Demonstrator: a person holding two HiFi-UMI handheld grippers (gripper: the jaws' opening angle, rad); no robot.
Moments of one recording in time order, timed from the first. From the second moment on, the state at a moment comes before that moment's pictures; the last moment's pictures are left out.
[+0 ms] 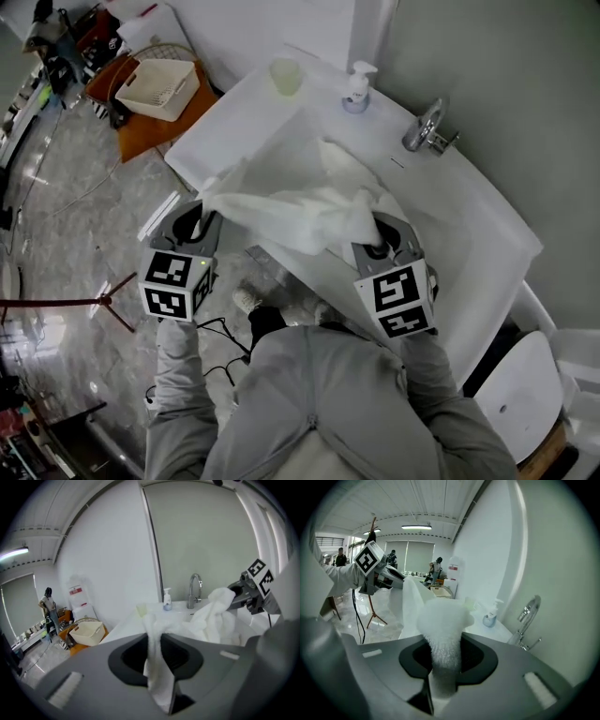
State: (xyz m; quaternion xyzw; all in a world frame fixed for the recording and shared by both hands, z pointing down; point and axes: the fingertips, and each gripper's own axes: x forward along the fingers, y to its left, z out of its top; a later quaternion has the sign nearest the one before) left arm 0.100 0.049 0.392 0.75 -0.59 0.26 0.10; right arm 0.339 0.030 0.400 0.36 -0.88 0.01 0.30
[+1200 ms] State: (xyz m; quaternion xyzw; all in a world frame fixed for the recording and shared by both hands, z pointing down) left arm -0.344 0.101 0.368 0.66 -0.72 0.20 0.10; right arm -0.139 0.007 0.355 0.22 -0.92 -0.12 0.29
